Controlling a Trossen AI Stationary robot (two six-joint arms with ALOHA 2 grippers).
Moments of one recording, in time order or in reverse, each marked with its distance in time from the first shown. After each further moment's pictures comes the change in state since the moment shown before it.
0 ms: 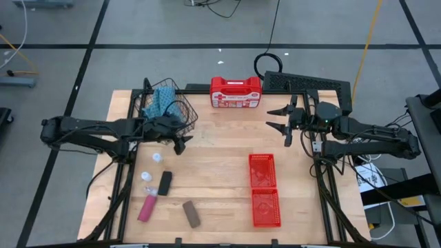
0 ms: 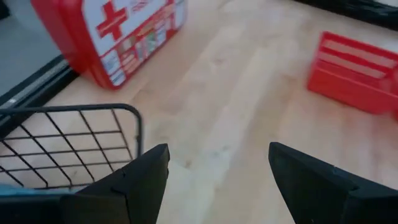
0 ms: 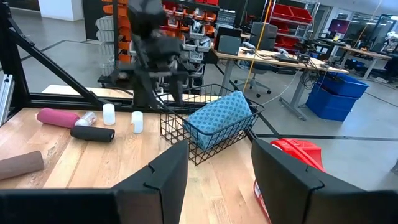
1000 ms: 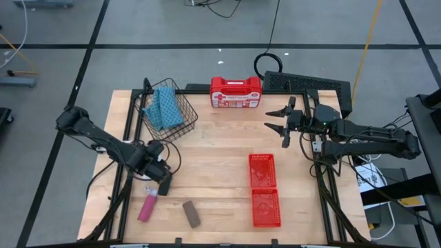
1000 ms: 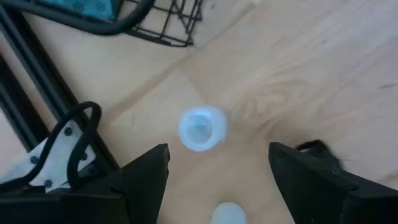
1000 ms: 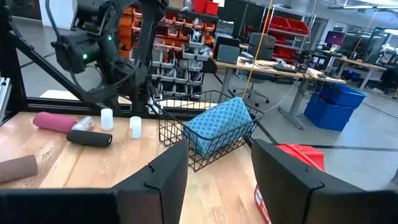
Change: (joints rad) left arm -0.522 0.276 0.122 -0.943 -0.019 -1.120; right arm 0.000 0.000 -0.084 0.132 -0.002 -0.009
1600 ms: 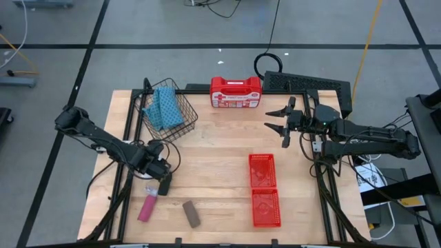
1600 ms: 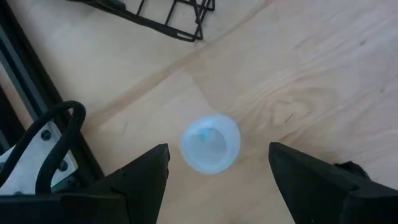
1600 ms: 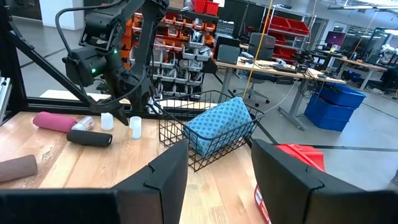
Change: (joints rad) left arm 0.035 -0.026 -0.131 0.129 -0.011 -0.023; right arm 0.000 0.000 0.000 0.000 -0.001 -0.002
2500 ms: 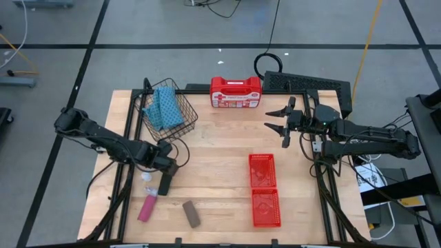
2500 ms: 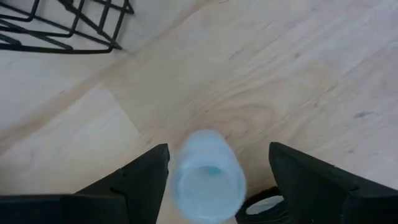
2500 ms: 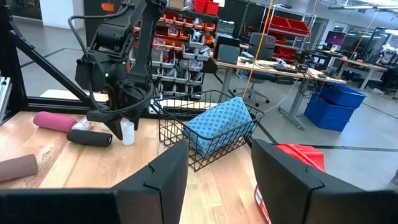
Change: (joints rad) left arm 0.129 0.009 -0.078 0.343 0.071 0.200; right arm 0.000 0.000 0.000 -0.001 0.000 0.000
